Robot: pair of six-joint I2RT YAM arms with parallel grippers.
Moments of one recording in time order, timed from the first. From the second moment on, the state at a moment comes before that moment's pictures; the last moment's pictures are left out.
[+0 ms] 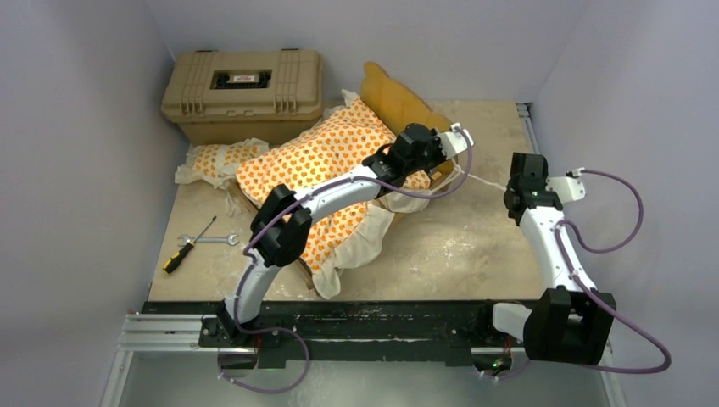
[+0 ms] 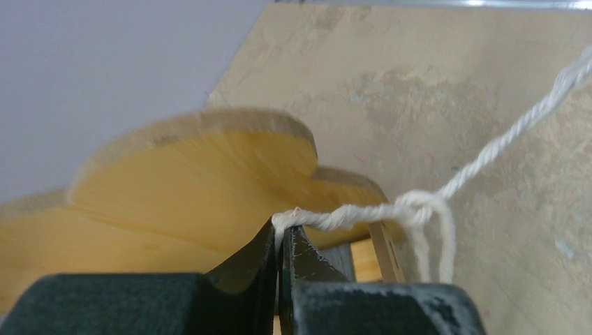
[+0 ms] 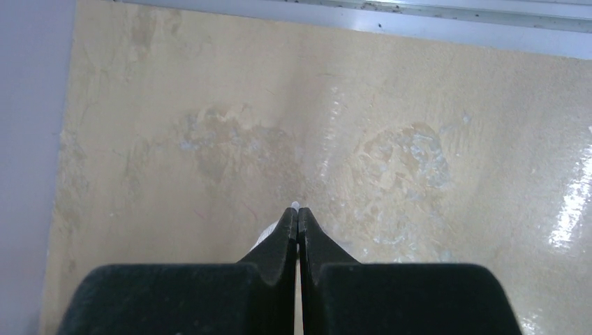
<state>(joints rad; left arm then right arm) -0.89 2.23 1.96 0.04 0.01 0.44 -0.09 1.19 0.92 -0.57 0.63 1.16</state>
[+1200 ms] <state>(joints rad) -0.95 2.18 1.81 0.11 -0.25 0.56 -0.25 0.82 0.62 -0.48 0.19 0.81</state>
